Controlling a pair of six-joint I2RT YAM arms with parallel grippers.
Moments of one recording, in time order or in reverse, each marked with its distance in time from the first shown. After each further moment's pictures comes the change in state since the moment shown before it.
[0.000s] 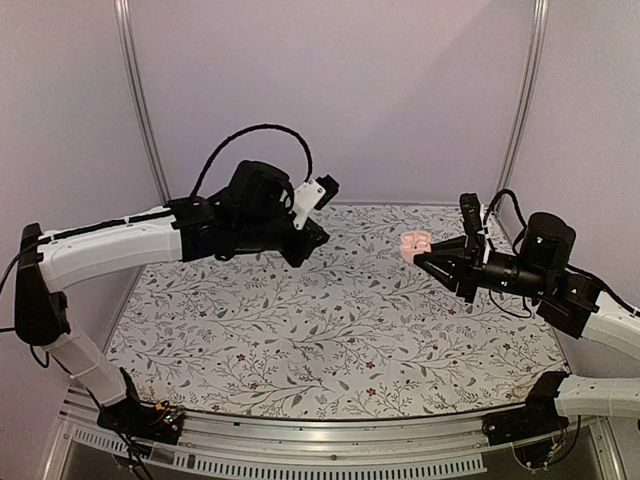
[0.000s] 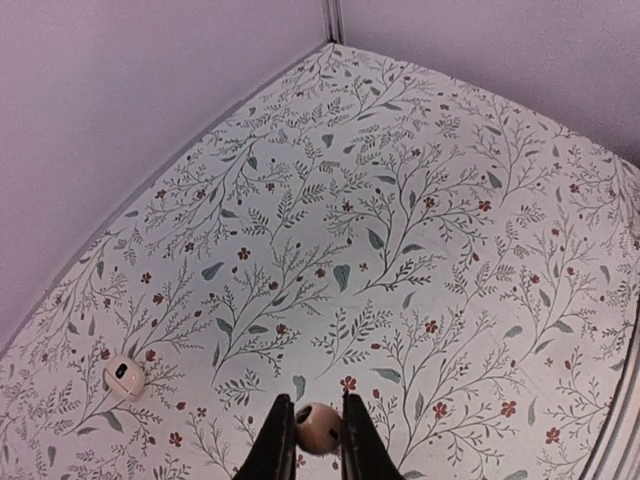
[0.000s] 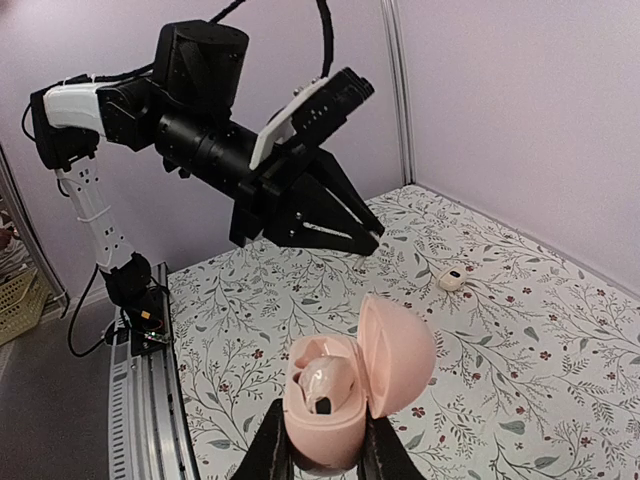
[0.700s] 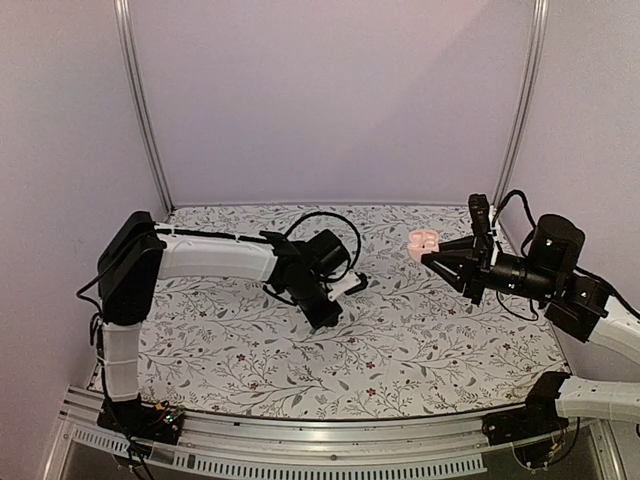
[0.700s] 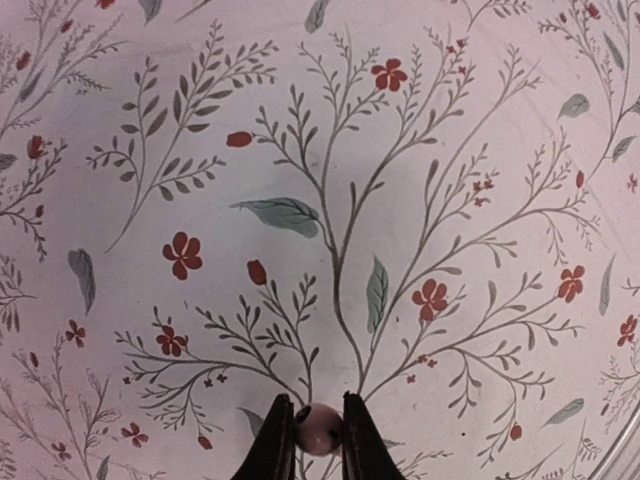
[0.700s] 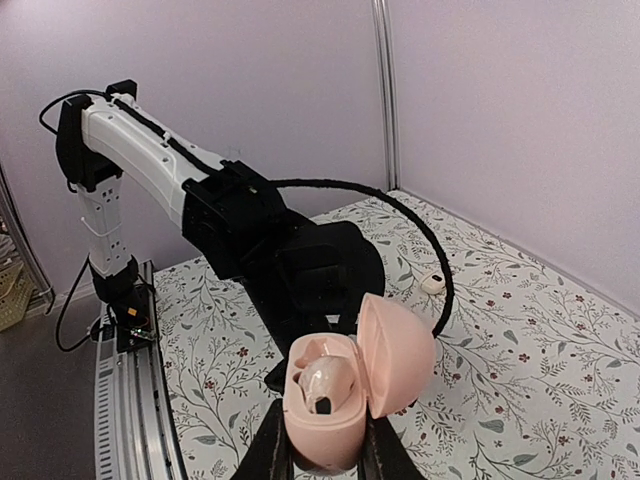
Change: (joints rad) left arm -0.033 0.474 0.160 -0.296 0.154 0.018; right arm 0.000 -0.060 0.000 -0.053 0.033 -0.041
